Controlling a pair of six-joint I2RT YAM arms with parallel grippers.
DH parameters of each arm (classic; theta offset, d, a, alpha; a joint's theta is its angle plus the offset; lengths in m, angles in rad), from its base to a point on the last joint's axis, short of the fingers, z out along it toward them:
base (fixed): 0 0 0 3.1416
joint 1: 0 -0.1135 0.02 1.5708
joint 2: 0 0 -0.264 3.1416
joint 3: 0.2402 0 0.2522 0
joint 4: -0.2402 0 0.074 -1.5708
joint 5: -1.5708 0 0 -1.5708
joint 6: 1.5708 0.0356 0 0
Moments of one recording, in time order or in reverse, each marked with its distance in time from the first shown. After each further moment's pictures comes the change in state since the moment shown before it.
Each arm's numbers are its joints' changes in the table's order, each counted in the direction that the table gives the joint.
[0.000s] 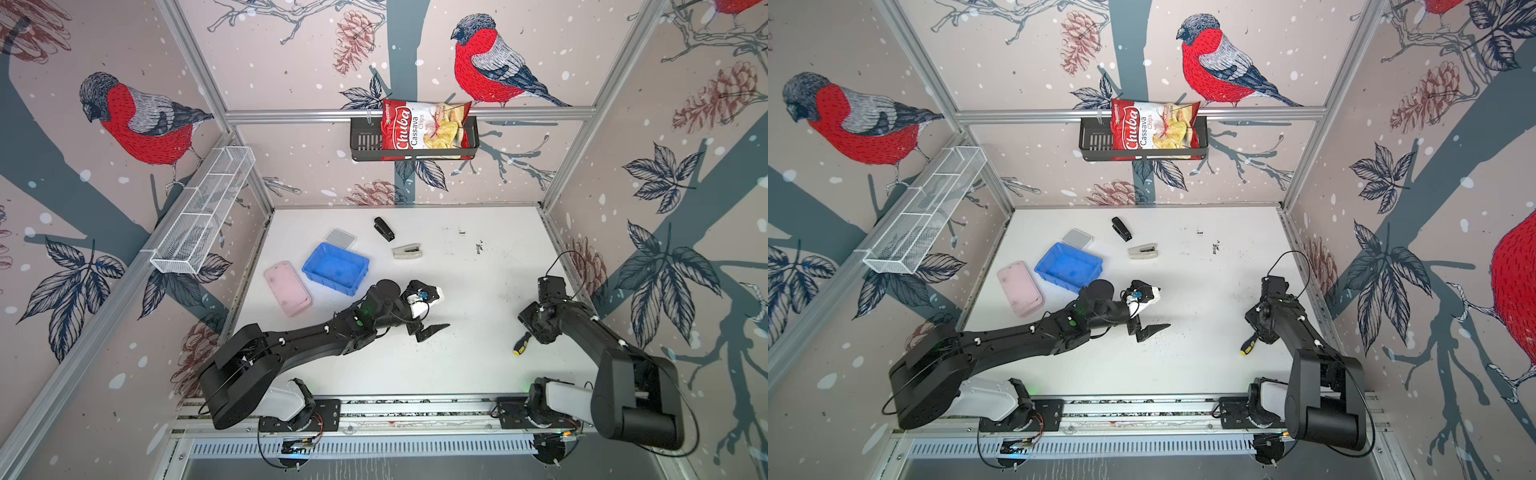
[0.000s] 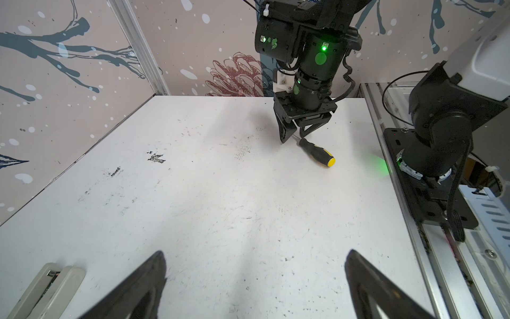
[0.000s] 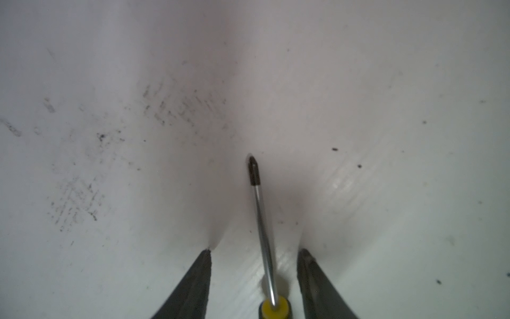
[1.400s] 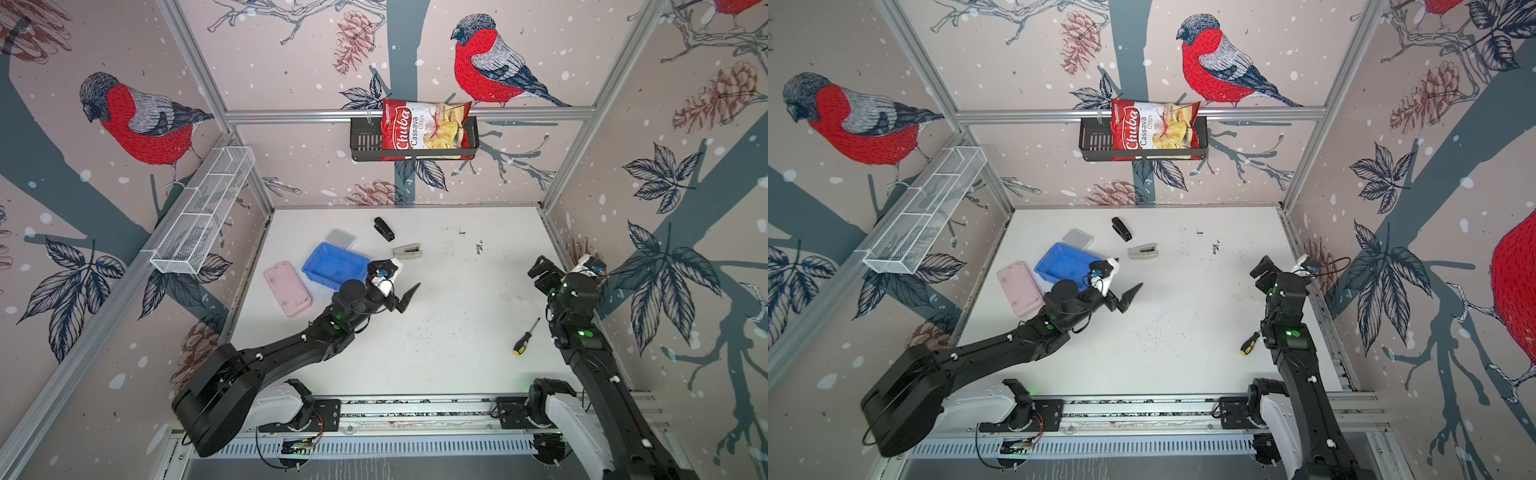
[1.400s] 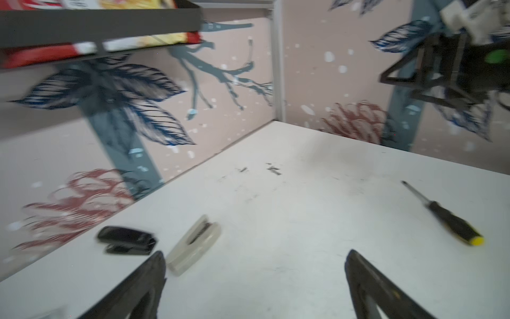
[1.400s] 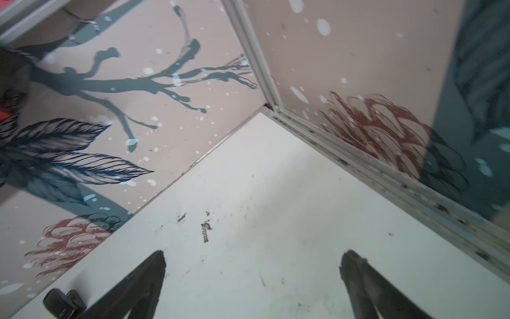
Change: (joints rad) left arm -0.127 -0.112 -0.135 0.249 0.251 -0.133; right arm -0.014 -0.509 -0.026 0.442 -0.165 -0.204
